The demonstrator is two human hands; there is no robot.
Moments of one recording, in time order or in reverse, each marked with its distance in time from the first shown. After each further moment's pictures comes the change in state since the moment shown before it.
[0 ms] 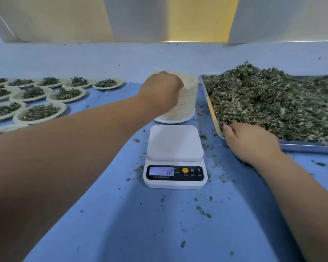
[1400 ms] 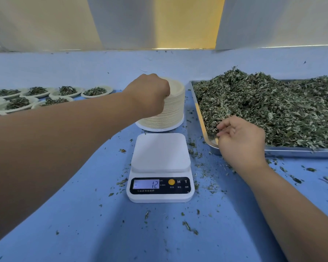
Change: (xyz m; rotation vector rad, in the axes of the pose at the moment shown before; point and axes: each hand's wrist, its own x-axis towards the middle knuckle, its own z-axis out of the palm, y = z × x) left_hand 0.018 -0.001 -0.008 0.189 -0.082 0.142; right_hand -0.002 -0.001 0.007 0.645 0.436 0.045
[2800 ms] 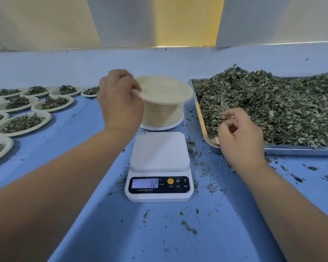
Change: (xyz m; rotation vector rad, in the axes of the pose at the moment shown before) left_hand -0.057 0.010 0.027 -0.555 0.759 -0.556; right_hand -0.003 -0.002 0.001 0.115 0.035 -0.047
